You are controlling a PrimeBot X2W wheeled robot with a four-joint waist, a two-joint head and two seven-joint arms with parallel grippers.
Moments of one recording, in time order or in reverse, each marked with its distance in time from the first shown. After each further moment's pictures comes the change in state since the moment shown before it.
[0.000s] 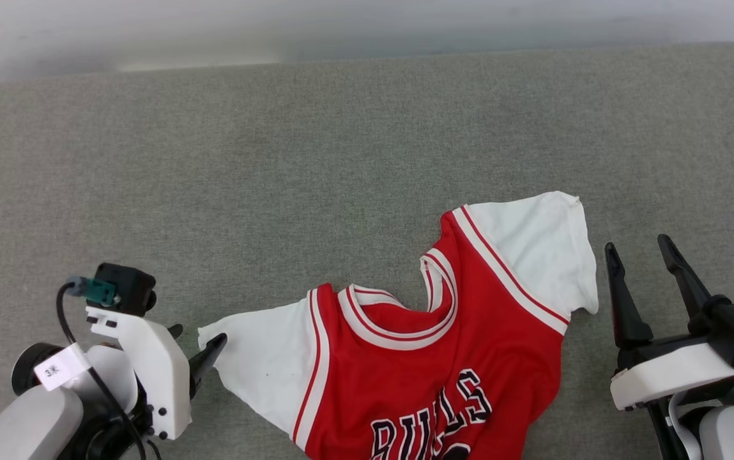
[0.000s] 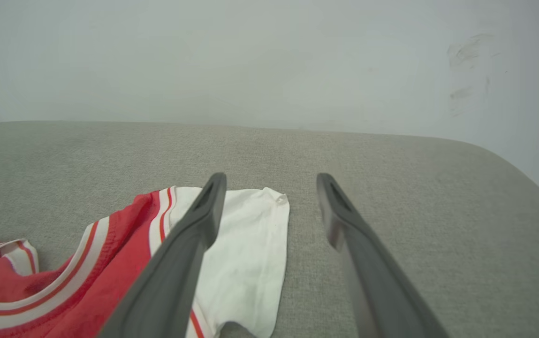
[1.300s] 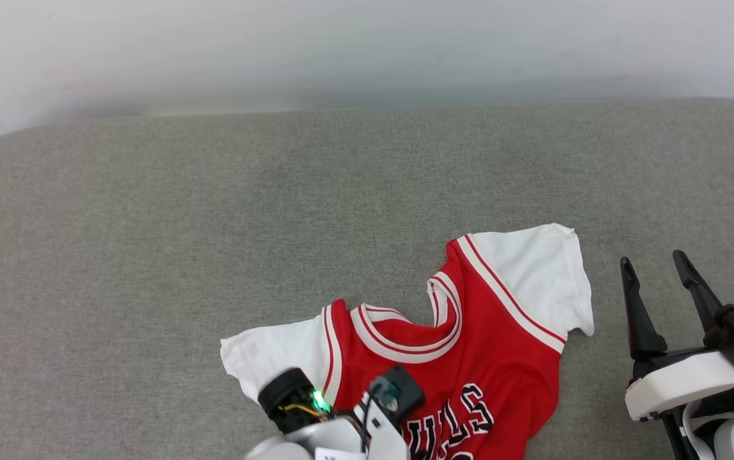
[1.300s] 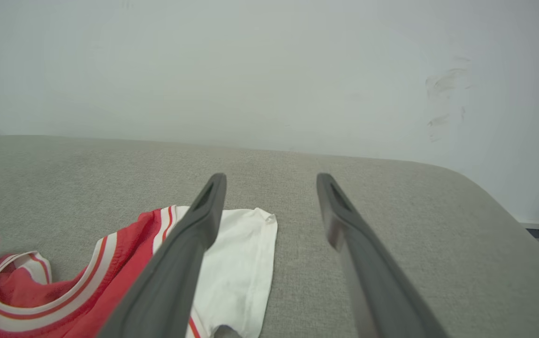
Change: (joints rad) left arm -0.166 -0.366 -0.502 0.142 0.365 -0.186 0.107; right arm 0.022 -0.018 -0.035 0.011 -0.007 0.000 0.026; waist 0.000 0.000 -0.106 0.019
